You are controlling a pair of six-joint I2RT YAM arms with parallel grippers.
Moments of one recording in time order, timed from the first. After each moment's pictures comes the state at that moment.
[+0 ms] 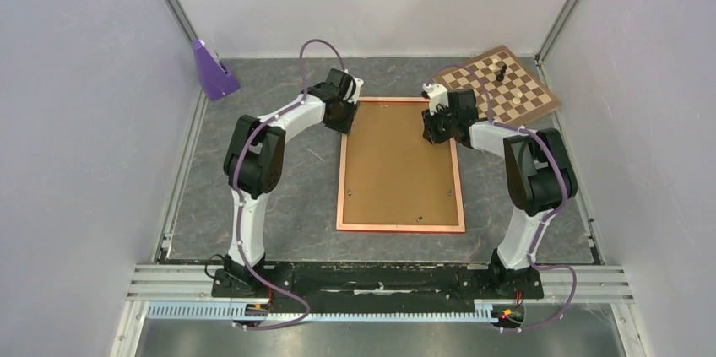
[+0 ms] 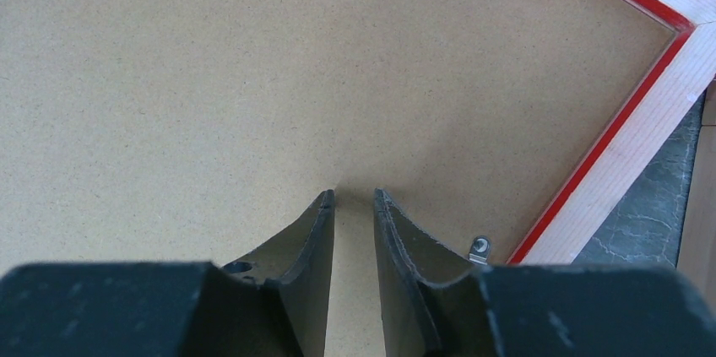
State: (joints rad) left arm -0.44 2.16 1.66 -0.54 0.03 -0.01; right arm 0.22 1.87 1.06 0.02 -0.29 -0.21
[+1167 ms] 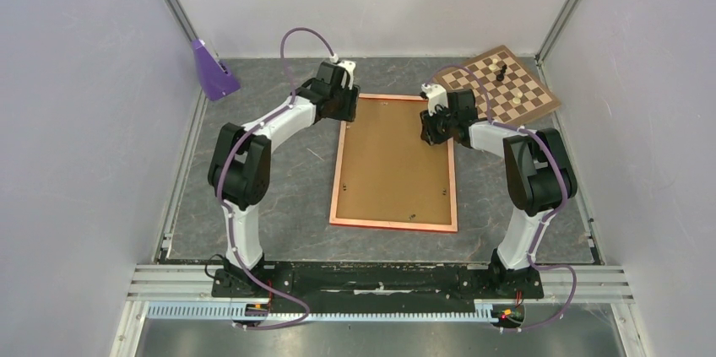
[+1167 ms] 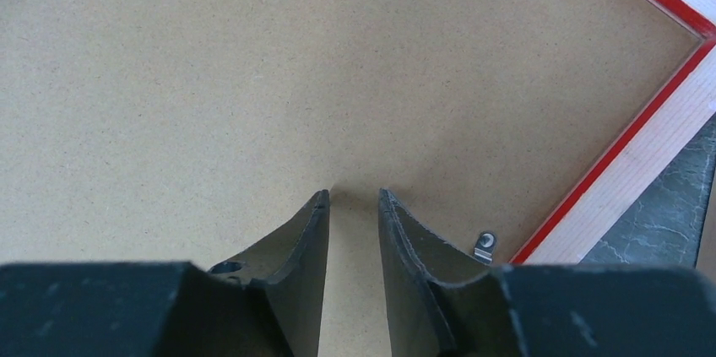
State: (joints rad) left arm -0.45 2.01 1.53 -0.32 -0.02 -0.12; right arm 0.22 1.87 1.06 0.01 -0.32 -0.21
